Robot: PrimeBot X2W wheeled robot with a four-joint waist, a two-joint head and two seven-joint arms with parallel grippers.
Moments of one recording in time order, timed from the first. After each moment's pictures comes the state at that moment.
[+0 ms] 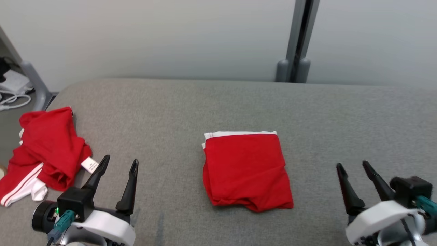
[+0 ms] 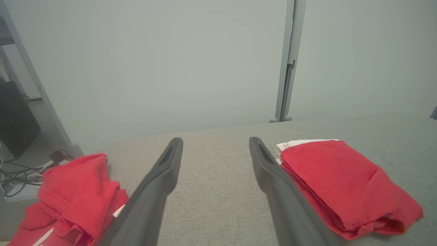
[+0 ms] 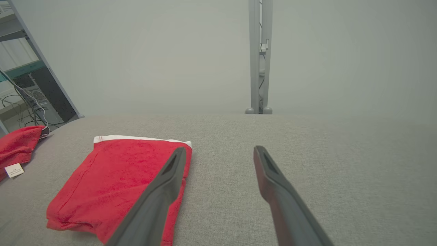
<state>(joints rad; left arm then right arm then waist) -0.08 0.46 -0.46 0.03 -0.53 0.23 -0.19 0.02 -0.06 -0.01 0.01 0.22 0.13 0.08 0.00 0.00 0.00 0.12</state>
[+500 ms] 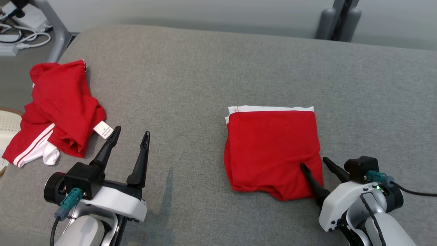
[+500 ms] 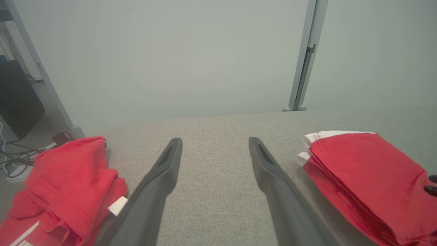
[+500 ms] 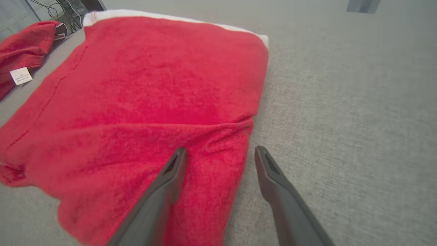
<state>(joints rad) -0.22 0.39 -0.47 0.08 -0.52 0.19 -0.23 -0.22 -0.12 0.23 0.34 0.28 0.13 0.10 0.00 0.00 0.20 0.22</state>
